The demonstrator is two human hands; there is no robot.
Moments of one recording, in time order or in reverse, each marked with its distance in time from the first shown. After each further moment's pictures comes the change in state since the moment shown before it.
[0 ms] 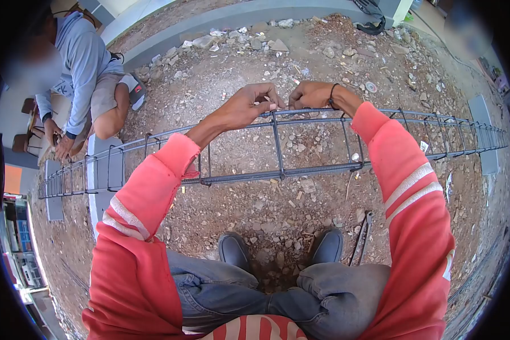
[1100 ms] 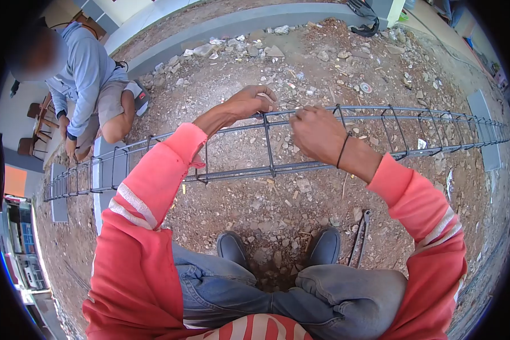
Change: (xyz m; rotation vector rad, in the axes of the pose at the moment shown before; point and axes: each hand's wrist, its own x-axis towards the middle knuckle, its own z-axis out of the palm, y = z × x) left_hand 0.024 0.001 0.010 -0.099 0.008 -0.357; right_hand -0.109 -0.079 0.065 -0.520 0.373 0.010
